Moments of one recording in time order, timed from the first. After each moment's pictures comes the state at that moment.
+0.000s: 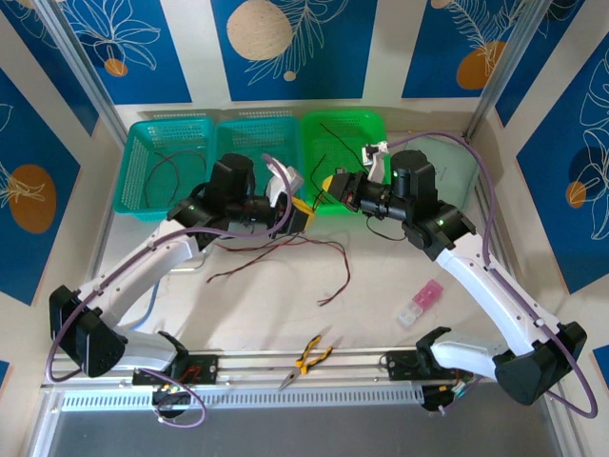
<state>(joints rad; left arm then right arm) -0.66 1.35 1.26 -0.40 0.70 -0.05 0.54 1.14 1.20 -0.39 -0.42 0.94</state>
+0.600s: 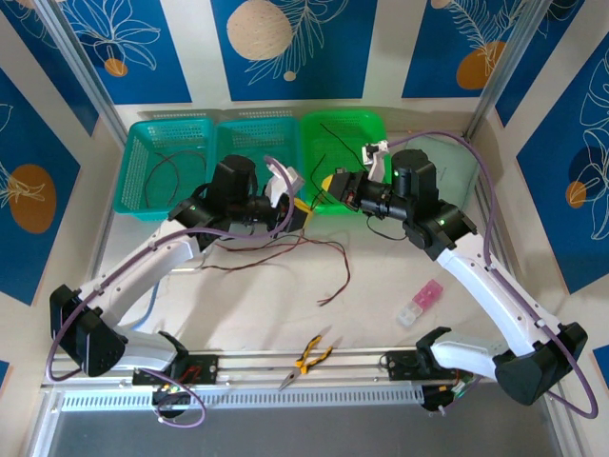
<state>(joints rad) -0.67 1.35 1.26 -0.42 0.60 -0.01 0.54 1.14 1.21 -0.39 -0.43 0.94</state>
